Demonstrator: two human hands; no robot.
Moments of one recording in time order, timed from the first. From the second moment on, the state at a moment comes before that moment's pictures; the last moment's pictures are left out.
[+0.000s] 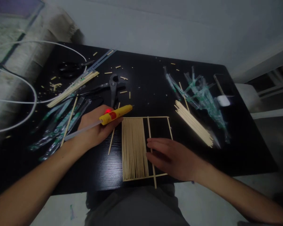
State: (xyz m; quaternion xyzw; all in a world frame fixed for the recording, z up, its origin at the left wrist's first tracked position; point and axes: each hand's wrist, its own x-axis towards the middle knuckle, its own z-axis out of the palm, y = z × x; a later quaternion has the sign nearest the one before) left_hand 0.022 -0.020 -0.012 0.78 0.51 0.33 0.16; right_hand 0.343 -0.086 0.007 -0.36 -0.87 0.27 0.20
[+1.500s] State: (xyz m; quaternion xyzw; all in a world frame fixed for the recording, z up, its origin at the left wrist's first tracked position) left_hand 0.029 -0.023 -0.005 0.80 0.49 0.30 0.16; right_hand 0.342 -0.046 -0.036 -0.26 -0.91 0.18 0.28
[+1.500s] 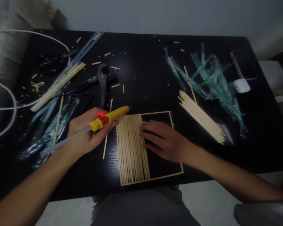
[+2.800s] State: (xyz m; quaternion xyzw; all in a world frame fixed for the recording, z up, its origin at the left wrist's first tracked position) left_hand 0.036 -0.022 0.004 0.84 0.47 0.22 0.17; right_hand 0.336 -0.044 -0.037 -0.28 -0.89 0.17 0.31
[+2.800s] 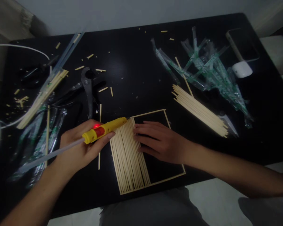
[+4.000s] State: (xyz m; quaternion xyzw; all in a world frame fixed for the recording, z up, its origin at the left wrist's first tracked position) left_hand 0.041 -0.021 0.003 0.86 0.41 0.24 0.17; right_hand 0.336 -0.046 -0.041 -0.28 -0.89 0.18 0.32
